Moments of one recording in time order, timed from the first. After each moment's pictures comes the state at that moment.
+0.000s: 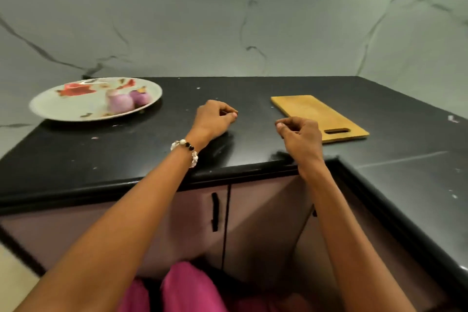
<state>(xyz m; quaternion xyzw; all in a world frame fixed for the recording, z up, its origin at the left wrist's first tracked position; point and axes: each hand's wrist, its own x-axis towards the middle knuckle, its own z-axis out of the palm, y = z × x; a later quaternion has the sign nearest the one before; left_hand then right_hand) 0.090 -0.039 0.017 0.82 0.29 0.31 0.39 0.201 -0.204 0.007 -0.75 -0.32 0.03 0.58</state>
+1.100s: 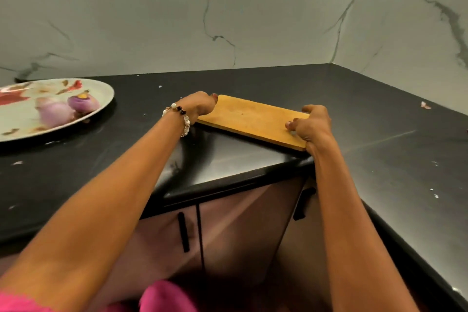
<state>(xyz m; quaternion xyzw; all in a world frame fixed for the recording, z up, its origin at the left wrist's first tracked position) 0.200 -0.013 0.047 0.86 0.43 0.08 0.28 0.323 -0.211 0.018 -0.85 -0.14 0.05 0.51</state>
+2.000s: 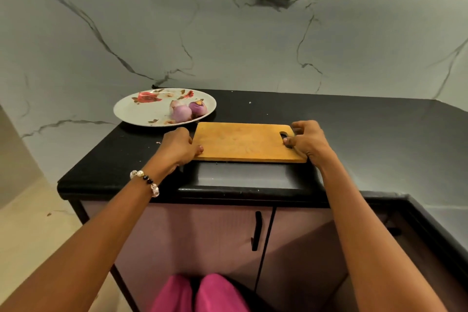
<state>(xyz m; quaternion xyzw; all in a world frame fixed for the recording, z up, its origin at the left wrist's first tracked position) -0.049 -0.001 0.026 0.78 0.55 0.19 0.23 0.224 -0.088 0.013 -0.80 -0.39 0.16 0.43</state>
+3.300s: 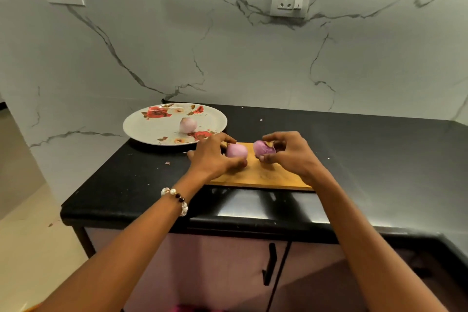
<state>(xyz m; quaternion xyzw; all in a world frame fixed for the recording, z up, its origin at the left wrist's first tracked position) -0.014 0.023 0.017 0.80 0.44 0.34 0.24 0.170 -0.061 0.034 -0.69 -0.57 0.16 0.41</state>
